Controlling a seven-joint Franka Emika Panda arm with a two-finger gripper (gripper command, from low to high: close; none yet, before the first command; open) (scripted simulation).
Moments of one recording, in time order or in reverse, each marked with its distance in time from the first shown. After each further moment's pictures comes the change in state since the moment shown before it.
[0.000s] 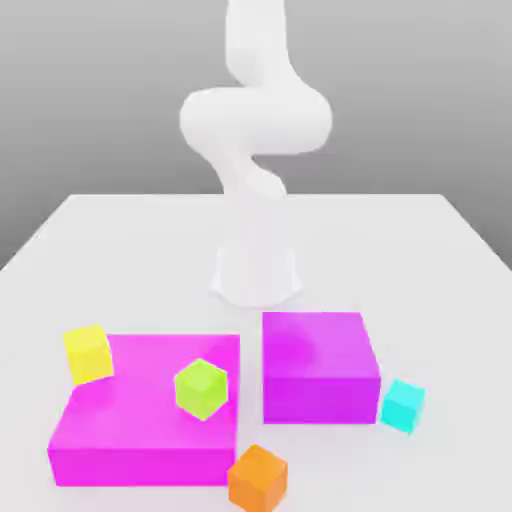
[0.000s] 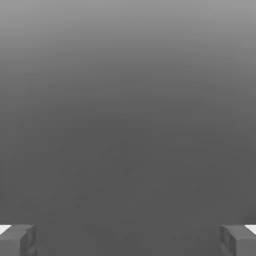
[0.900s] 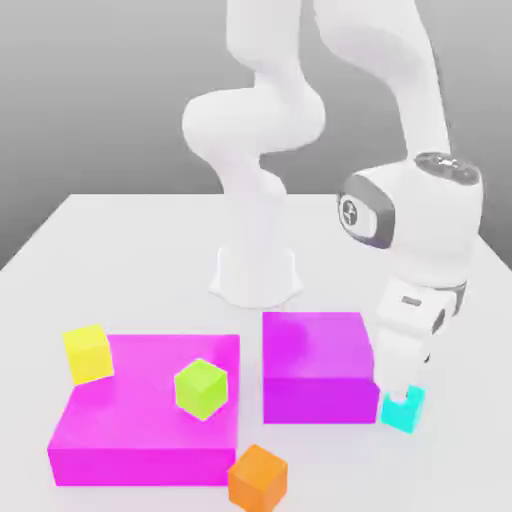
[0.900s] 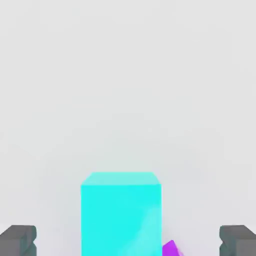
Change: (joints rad) arm 0.431 0.962 0.044 -0.348 -0.088 0.594 -0.358
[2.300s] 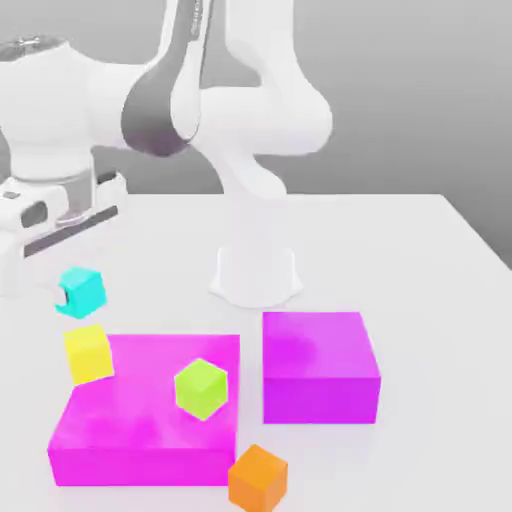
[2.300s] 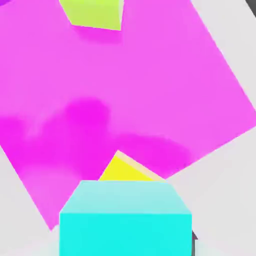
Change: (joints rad) arm -0.600 -0.439 -0.562 -0.035 -0.094 -0.397 -1.132
